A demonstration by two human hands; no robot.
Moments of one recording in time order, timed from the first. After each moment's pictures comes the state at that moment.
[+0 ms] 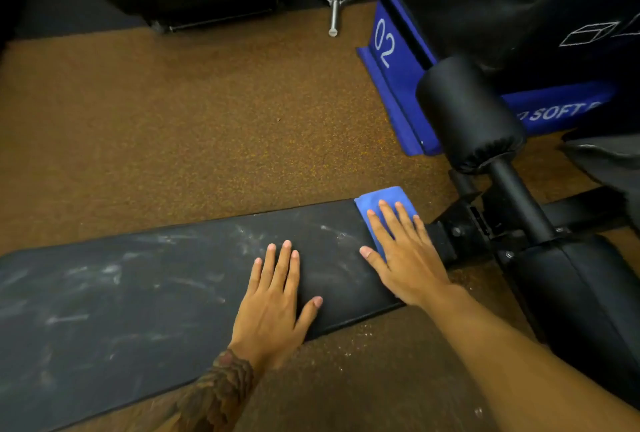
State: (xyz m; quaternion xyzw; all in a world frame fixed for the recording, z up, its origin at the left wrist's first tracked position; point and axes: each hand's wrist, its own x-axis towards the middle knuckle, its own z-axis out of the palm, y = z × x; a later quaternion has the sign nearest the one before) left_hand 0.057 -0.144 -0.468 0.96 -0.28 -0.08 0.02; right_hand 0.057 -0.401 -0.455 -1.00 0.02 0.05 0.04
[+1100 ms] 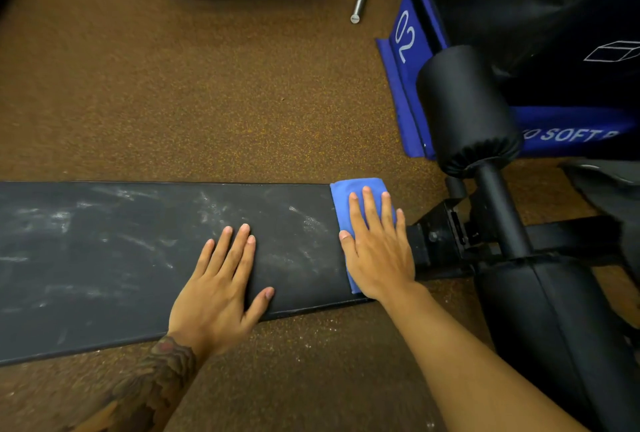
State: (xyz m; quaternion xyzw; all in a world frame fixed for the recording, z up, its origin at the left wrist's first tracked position) left_hand 0.038 -0.147 -0.484 0.97 -0.23 -0.06 0.00; right_hand 0.063 -0.416 -0.468 -1.00 0.02 0.04 0.04
